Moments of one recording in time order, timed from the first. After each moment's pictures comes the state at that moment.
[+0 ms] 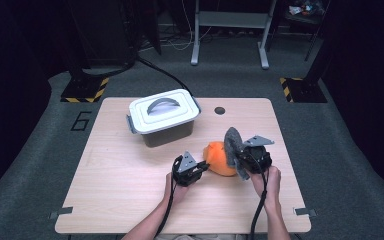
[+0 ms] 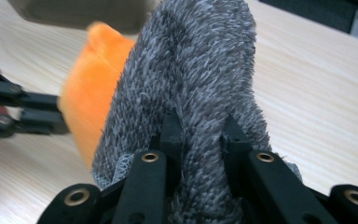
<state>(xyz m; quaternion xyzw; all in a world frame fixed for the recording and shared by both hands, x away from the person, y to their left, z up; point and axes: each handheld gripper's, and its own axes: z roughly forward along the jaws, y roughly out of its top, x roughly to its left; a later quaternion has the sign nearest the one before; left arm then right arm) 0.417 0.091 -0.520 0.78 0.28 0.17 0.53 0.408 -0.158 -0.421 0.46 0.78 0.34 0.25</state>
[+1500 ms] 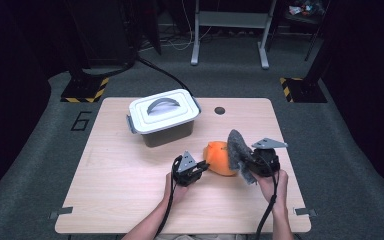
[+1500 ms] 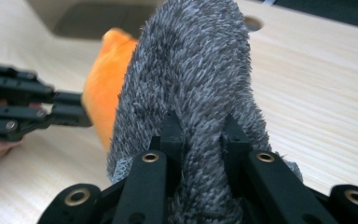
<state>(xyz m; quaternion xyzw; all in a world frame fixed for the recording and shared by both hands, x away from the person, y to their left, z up) 0.417 0.092 -0.520 0.78 0.28 0.17 0.53 0.396 -0.170 -0.414 0.45 0.78 0.37 0.22</state>
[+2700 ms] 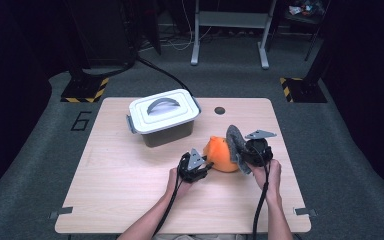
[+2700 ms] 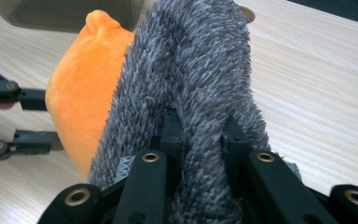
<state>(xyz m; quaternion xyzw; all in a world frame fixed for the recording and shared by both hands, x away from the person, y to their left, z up) 0.429 0.073 -0.518 0.81 0.26 0.21 0.48 0.435 -0.166 -0.425 0.47 0.78 0.34 0.23</state>
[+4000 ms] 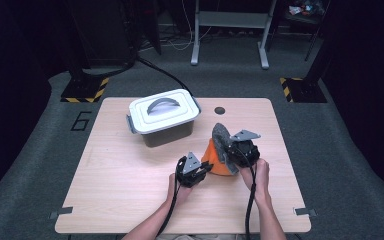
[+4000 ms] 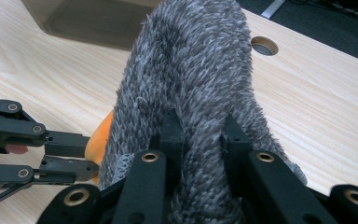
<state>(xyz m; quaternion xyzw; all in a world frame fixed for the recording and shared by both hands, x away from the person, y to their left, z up) 0.411 0.079 -0.516 0.78 0.27 0.18 0.53 0.427 -0.124 -0.417 0.42 0.80 0.35 0.26</state>
